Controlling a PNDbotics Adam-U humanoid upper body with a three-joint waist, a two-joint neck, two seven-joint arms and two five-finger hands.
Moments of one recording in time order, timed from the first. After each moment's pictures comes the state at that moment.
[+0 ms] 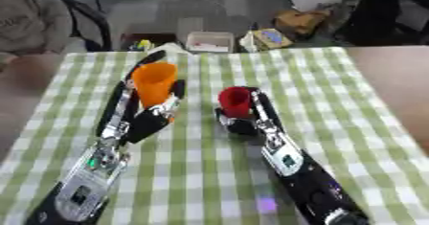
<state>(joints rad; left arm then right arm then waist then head) -0.62 0.17 -0.39 -1.47 -0.10 -0.13 0.17 -0.82 -0.01 0.00 -0.73 0.52 -0.33 -0.25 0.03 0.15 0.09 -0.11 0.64</state>
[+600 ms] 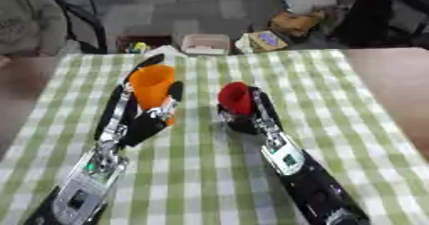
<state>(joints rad) -0.59 0.18 -0.41 -1.49 -0.06 -0.12 0.17 -0.86 -0.05 0.02 -0.75 0.46 -0.34 -0.22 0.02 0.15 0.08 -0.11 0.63</state>
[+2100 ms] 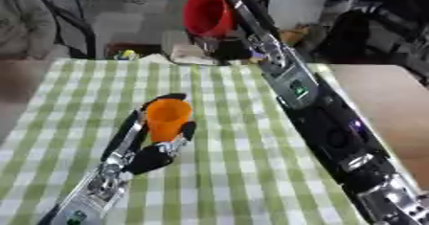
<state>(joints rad) -0.55 0.24 -0.49 -1.49 -0.08 -0.16 0.07 -1.06 -0.15 0.21 -1.12 0.41 -0.42 0.01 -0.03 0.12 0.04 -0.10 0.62</state>
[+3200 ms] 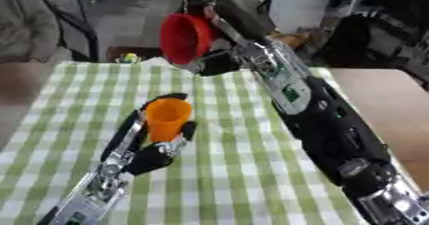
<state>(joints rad) -0.55 0.24 -0.48 -1.51 -0.07 -0.15 0.06 -1.06 -0.16 0.27 -1.16 0.72 -0.54 0.00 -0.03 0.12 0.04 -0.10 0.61</state>
